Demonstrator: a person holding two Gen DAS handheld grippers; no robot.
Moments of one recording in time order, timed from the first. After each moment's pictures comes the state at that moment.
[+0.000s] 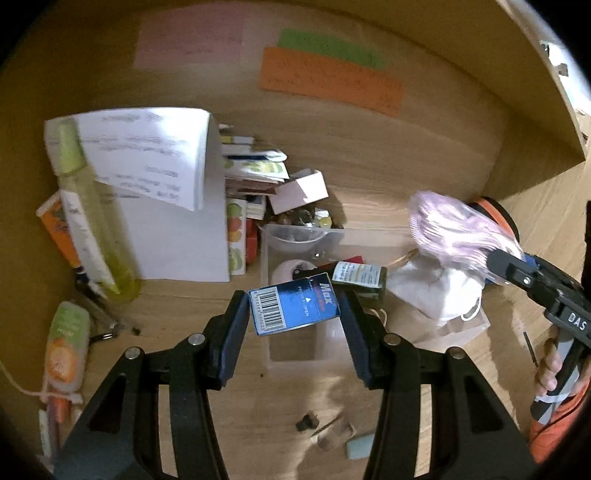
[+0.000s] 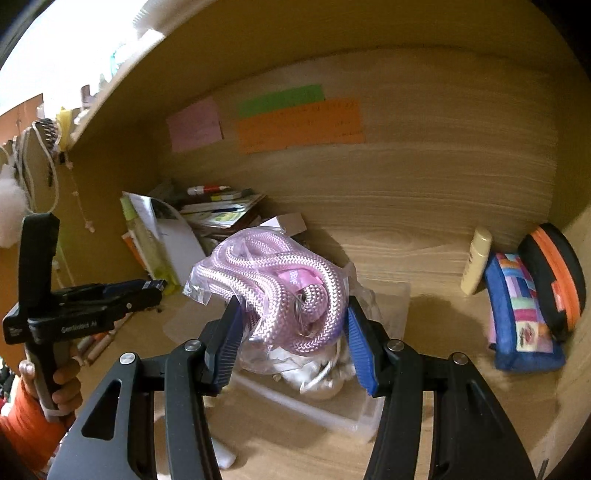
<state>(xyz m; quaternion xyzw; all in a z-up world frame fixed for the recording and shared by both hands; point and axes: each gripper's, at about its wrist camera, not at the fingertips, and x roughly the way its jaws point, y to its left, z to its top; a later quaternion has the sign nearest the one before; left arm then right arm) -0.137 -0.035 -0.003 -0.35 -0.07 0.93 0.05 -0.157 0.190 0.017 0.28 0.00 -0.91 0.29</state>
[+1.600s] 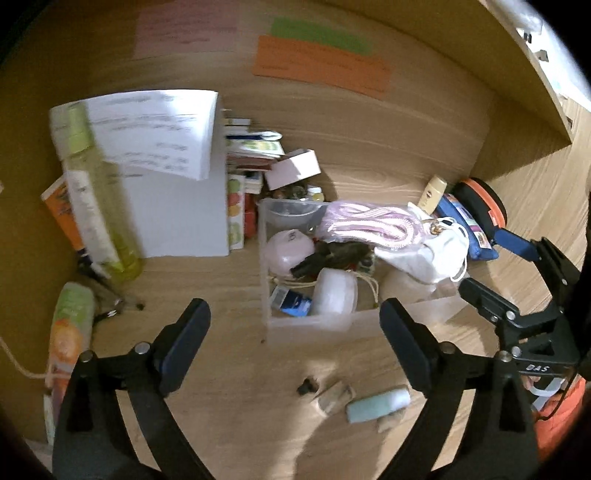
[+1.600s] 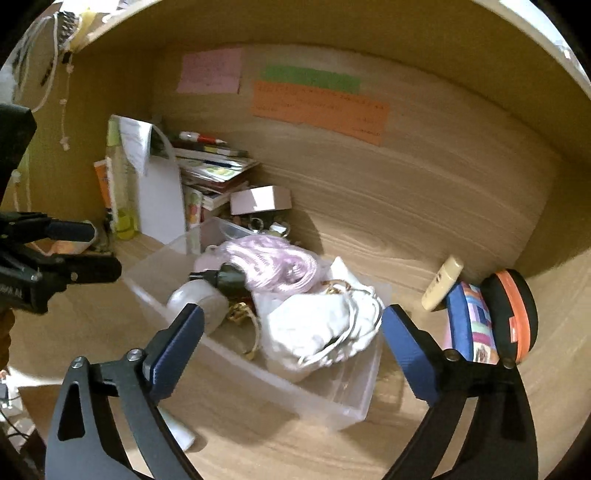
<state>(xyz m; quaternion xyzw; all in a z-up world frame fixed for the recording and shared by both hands) -0.106 -0.043 0.003 -0.38 -0.06 0.92 0.06 -0.107 0.144 0.007 0.26 0.16 -0.93 0.21</state>
